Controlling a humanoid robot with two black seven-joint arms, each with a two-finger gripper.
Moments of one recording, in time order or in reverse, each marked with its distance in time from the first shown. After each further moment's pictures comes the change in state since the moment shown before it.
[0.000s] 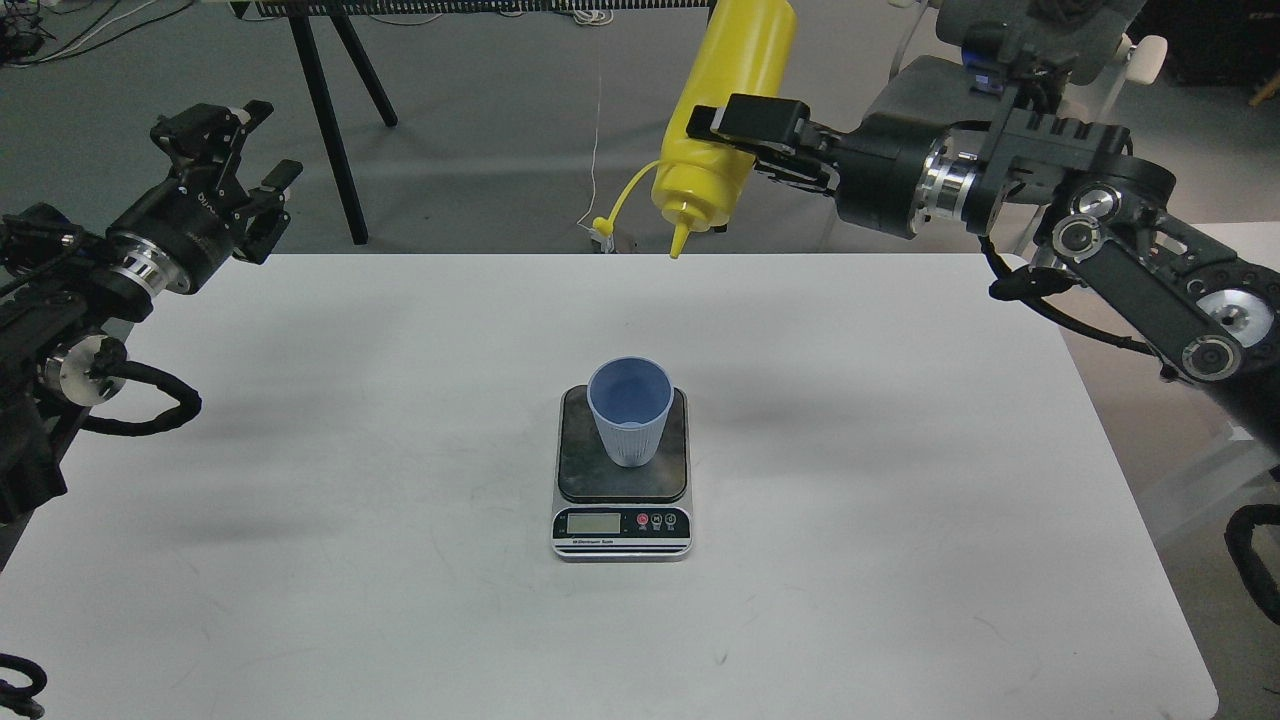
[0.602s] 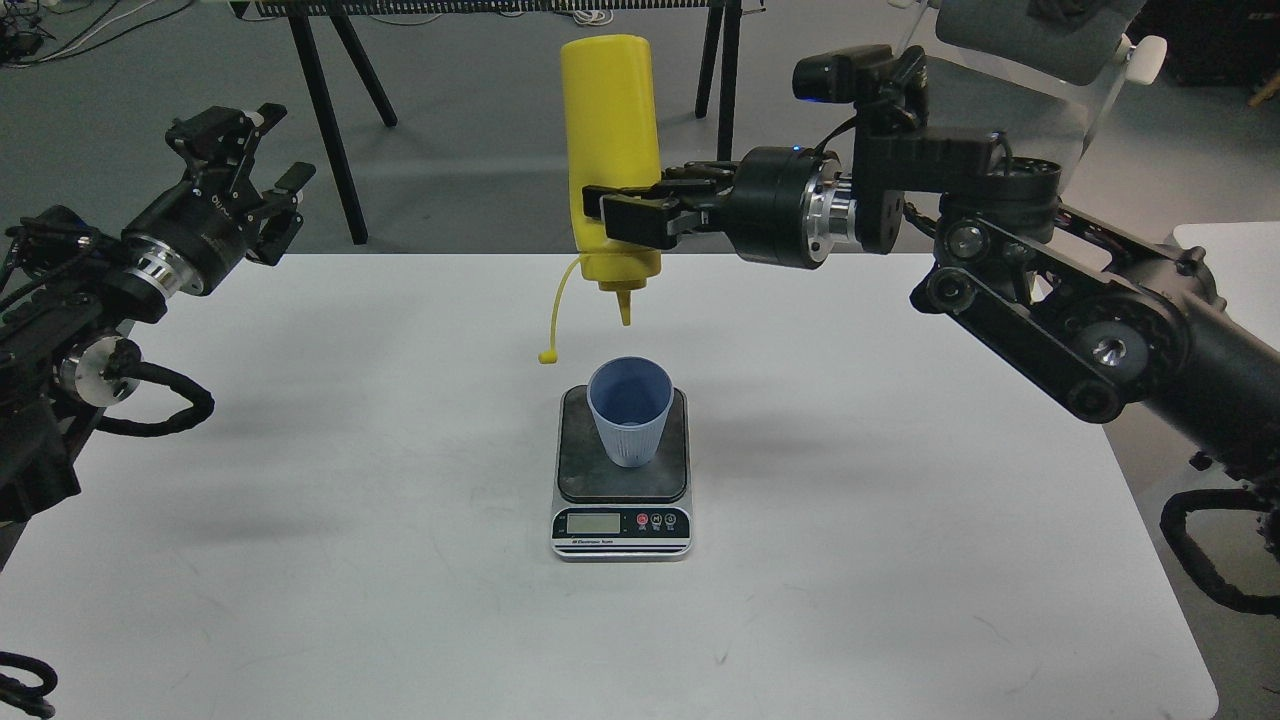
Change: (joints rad) left arm -0.003 -0.017 0.000 0.001 0.001 0.000 0.000; right arm 0.063 0.104 -0.115 0.087 -0.473 -0.001 0.040
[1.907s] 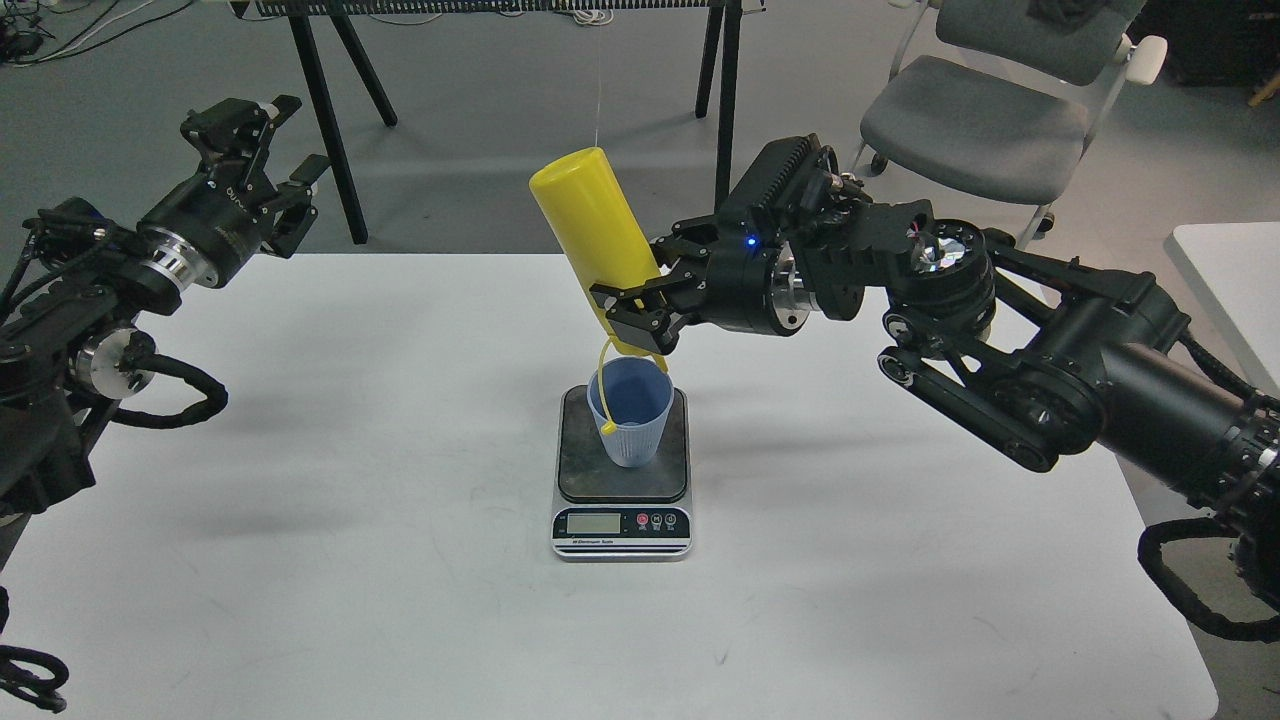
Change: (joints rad) left arm -0.014 -0.018 0.000 0.000 0.000 0.000 0.000; right arm -0.043 0.046 -0.089 -0.065 -0.401 -0.137 0.104
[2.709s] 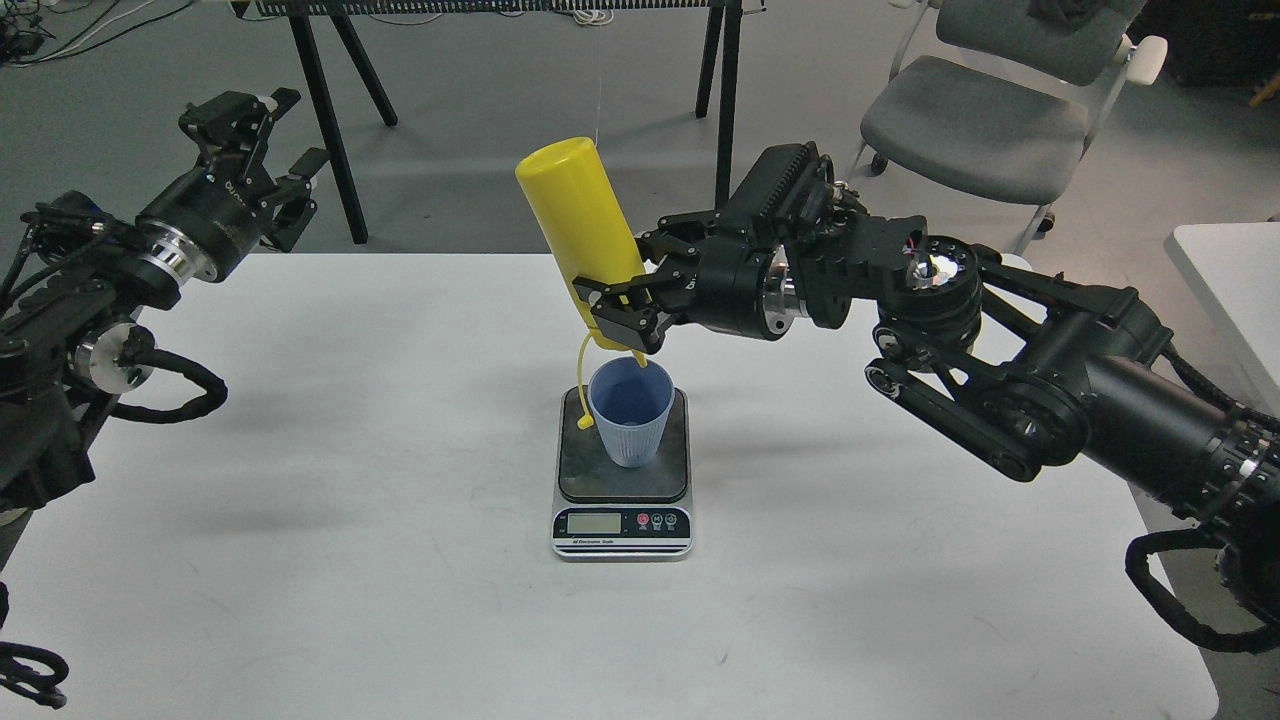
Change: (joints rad) left arm -0.008 0.000 0.000 0.000 0.000 0.000 0.000; right arm -0.024 0.018 0.000 -0.015 0.000 -0.086 0.006
